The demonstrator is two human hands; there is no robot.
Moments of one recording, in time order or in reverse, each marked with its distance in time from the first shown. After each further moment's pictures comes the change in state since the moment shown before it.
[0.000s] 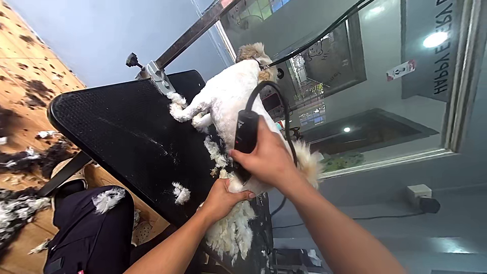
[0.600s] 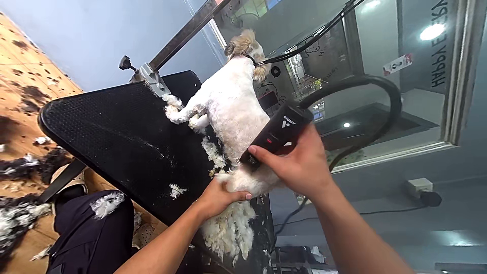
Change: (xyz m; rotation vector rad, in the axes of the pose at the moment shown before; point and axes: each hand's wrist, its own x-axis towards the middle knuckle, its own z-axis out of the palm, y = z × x) left_hand -0.003 0.019 -0.015 0.082 -0.086 -0.034; right_hand -0.027 0.024 -0.035 0.350 0.214 -0.142
